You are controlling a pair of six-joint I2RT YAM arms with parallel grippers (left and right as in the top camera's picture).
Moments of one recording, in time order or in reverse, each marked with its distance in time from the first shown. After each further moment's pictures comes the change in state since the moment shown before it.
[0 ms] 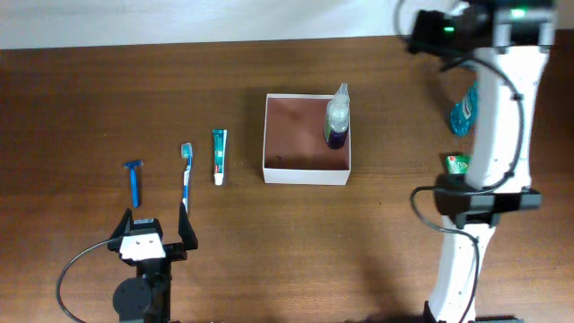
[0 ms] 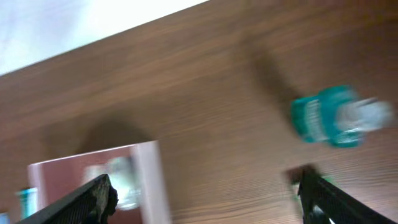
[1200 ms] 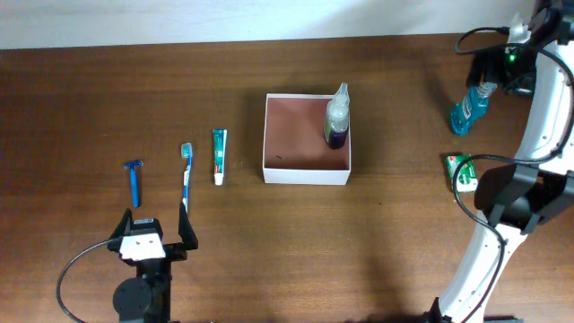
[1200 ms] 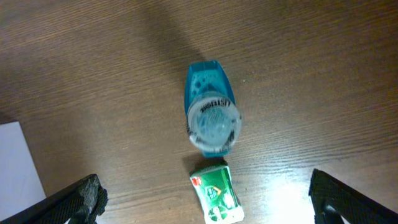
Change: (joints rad) left arm 0.000 0.000 0.000 0.000 0.000 0.000; right arm -0.265 0.026 -0.336 0.101 -0.032 -0.291
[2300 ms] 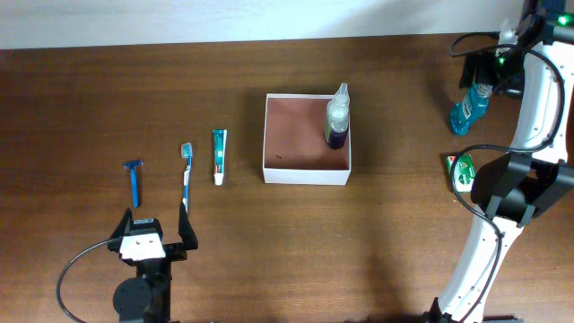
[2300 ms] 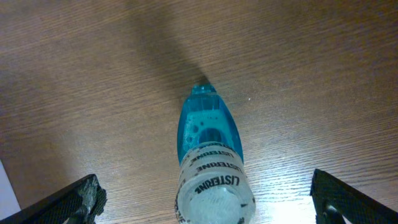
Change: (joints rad) left arm 0.000 0.000 0.000 0.000 0.000 0.000; right arm 0.000 0.084 -0.016 0.081 -0.002 -0.003
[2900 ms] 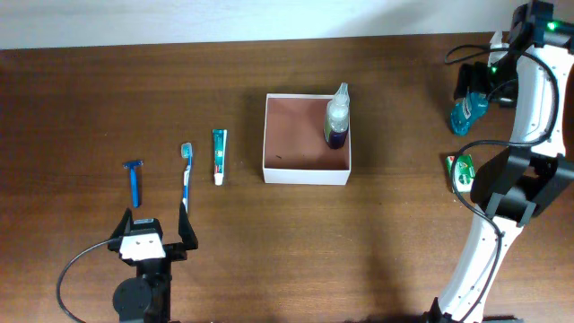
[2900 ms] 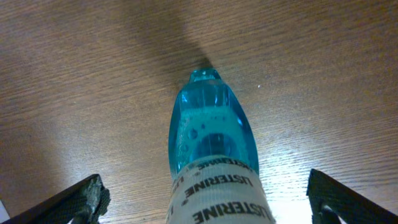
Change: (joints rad) left arm 0.000 0.000 0.000 0.000 0.000 0.000; right arm 0.000 0.004 -0.100 0.038 0.000 -0.004
